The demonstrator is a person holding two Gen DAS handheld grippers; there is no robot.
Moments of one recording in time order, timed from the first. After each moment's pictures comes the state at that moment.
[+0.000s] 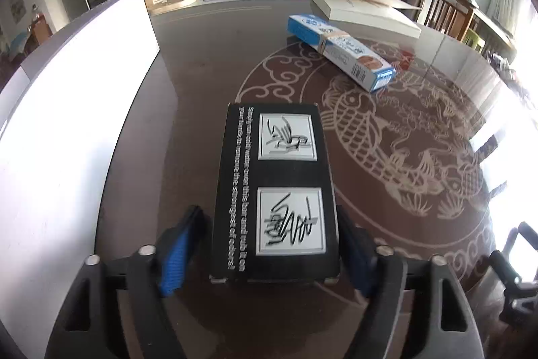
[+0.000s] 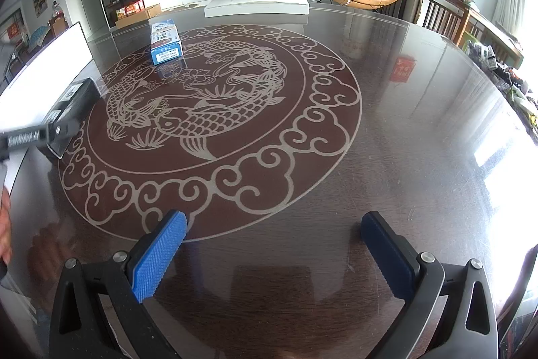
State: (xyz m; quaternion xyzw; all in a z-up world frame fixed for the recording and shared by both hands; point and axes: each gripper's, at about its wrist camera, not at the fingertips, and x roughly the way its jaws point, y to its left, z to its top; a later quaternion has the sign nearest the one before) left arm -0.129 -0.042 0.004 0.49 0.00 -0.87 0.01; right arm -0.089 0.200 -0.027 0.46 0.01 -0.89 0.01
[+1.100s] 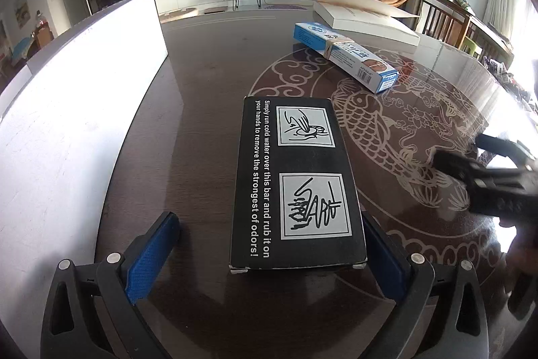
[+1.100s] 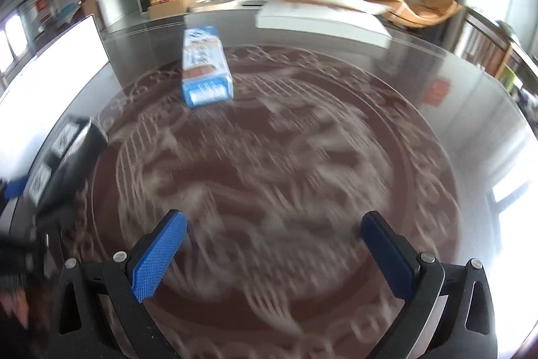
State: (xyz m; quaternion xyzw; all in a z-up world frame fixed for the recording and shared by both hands) left arm -0.127 -0.049 -0.007 0.46 0.00 -0.89 0.01; right arm -0.206 0.128 -0.033 0.46 0.05 -0.88 0.09
